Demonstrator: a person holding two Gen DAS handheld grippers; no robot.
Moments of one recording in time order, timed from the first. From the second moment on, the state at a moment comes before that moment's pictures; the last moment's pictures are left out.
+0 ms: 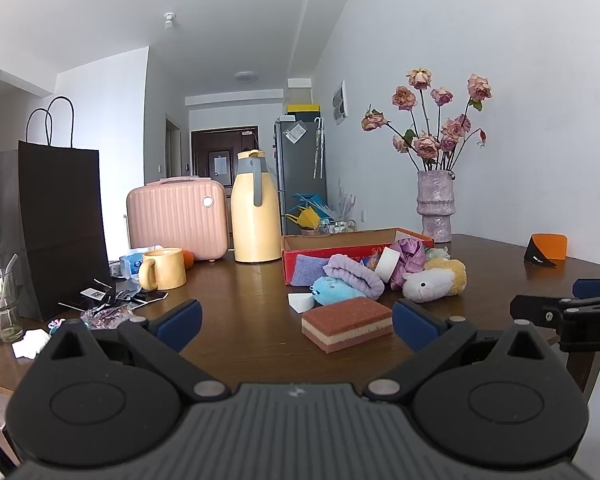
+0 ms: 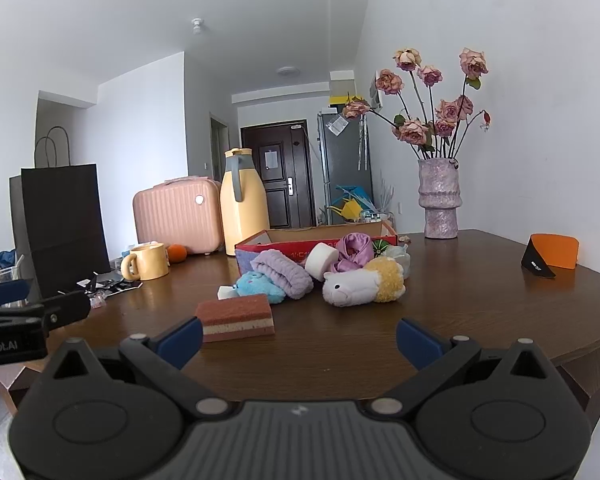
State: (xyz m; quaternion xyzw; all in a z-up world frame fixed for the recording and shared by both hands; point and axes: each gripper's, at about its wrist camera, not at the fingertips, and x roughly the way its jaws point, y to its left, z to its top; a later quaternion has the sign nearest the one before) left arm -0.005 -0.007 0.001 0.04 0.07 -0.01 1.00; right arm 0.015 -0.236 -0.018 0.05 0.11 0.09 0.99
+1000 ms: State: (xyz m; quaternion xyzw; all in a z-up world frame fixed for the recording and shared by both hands) left arm -0.005 -0.004 -0.001 0.04 0.07 -0.01 1.00; right arm 0.014 -0.237 -0.020 0.05 0.10 0.09 0.99
